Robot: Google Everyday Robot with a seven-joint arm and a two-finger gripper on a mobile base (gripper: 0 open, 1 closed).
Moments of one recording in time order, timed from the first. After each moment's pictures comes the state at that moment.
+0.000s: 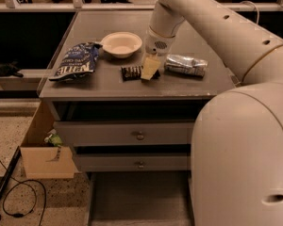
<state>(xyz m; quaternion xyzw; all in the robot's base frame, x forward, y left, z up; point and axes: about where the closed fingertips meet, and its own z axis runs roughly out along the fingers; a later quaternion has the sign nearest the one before) 0.679 -0.027 0.824 -0.69 0.70 0.08 0.12</state>
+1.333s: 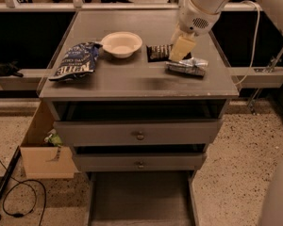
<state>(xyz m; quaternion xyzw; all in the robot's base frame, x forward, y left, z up) 0.639 -0.105 0.922 -0.66 0.73 0.02 0.20</state>
